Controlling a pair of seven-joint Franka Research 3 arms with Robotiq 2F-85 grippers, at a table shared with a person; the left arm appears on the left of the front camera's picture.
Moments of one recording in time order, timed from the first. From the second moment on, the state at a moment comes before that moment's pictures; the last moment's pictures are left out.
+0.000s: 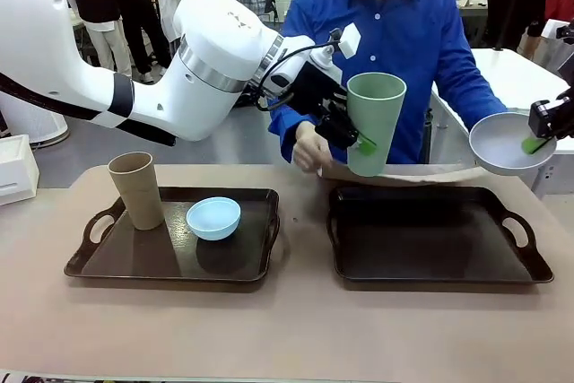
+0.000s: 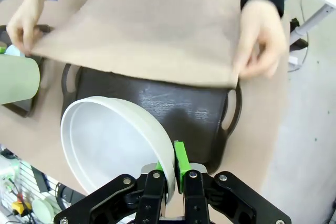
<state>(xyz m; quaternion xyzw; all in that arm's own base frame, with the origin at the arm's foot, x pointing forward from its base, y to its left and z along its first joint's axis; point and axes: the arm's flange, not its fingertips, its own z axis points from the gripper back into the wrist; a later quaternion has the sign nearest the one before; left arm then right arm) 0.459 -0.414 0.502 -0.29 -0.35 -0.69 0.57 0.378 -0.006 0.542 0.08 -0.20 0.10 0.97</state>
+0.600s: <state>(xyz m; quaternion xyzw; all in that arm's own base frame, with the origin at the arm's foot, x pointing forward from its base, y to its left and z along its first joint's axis) 0.460 -0.414 0.502 -0.29 -0.35 -0.69 0.57 0.378 -0.006 0.542 0.08 -0.20 0.10 0.97</state>
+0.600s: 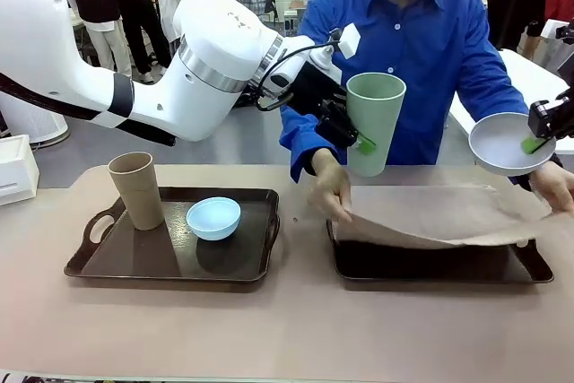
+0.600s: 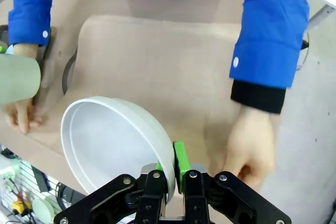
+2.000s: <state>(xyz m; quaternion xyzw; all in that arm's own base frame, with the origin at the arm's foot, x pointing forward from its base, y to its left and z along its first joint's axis) 0.459 -0.414 0.502 -0.29 -0.35 -0.69 0.57 0.378 -0.006 0.542 0.08 -0.20 0.10 0.97</state>
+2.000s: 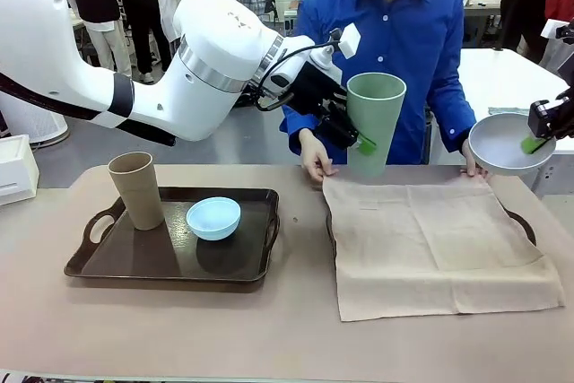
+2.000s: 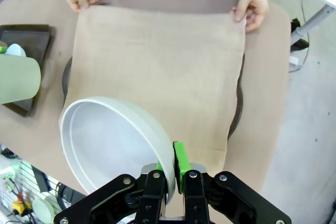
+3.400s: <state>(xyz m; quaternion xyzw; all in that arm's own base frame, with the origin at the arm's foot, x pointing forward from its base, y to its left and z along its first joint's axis) 0.472 -0.419 0.458 -0.30 -0.34 -0.69 0.57 0.403 -0.006 0.491 0.09 -0.14 0.10 0.98</state>
